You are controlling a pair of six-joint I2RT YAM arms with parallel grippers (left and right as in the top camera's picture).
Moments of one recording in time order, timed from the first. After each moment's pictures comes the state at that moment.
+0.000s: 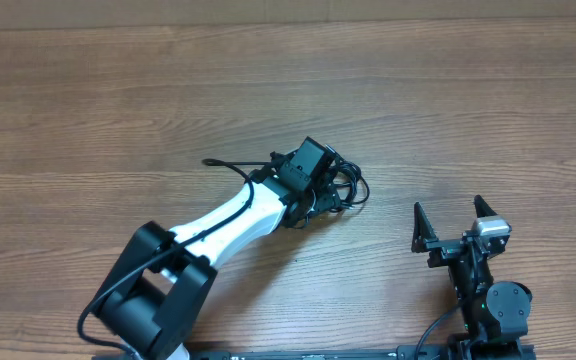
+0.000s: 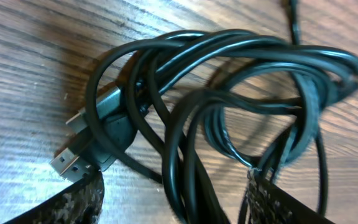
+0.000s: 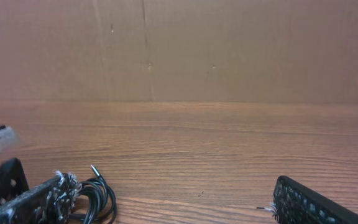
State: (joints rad) left arm -0.68 1.81 1.10 -0.44 0.08 -1.05; right arm 0.07 0.02 0.02 -0.03 -0.06 0.04
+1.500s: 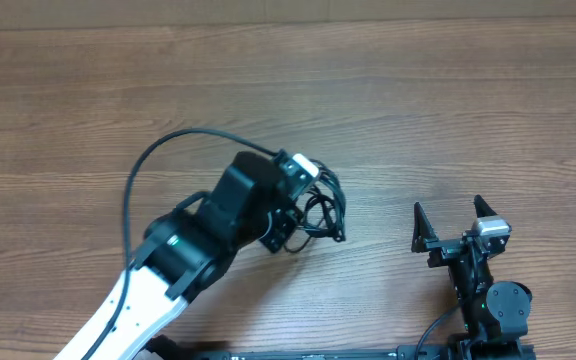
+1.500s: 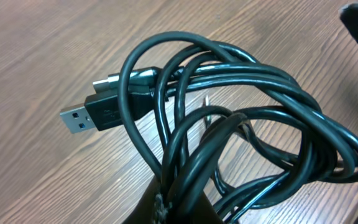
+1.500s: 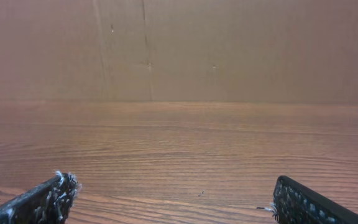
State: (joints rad) left arm -0.68 1.13 1.10 -0.78 0.05 0.06; right arm 0.07 0.02 0.02 -0.03 -0.06 0.04
